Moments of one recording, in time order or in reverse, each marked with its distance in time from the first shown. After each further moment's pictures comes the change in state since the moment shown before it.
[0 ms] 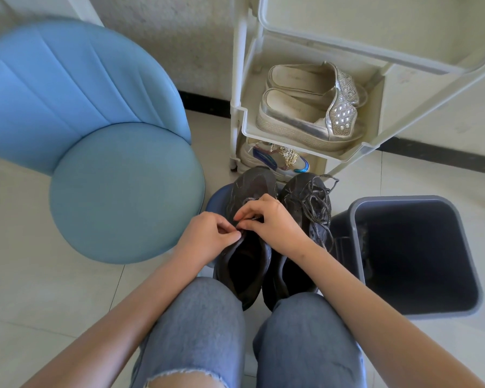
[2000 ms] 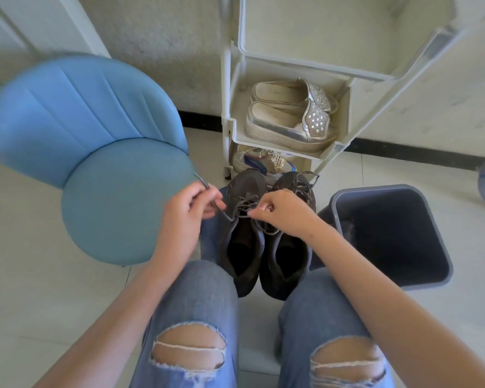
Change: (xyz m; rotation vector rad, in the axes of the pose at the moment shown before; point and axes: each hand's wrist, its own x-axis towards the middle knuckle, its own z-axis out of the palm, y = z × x) left_hand -0.054 0.026 -0.036 -0.512 0.292 0.311; right_hand -0.031 -0.026 -0.040 -0.260 -0.081 0.285
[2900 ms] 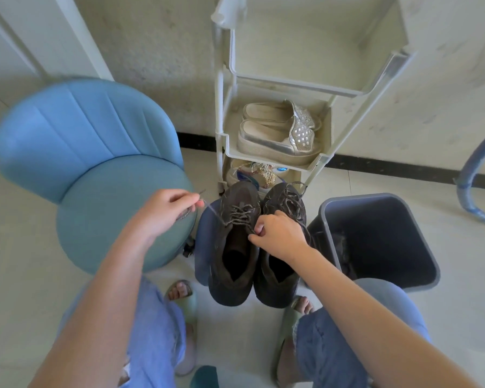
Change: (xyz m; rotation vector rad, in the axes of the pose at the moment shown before) left_hand 0.017 0.014 -0.035 0.271 -0.239 -0.183; right_hand -0.023 0.006 0.030 -0.223 0.157 0.046
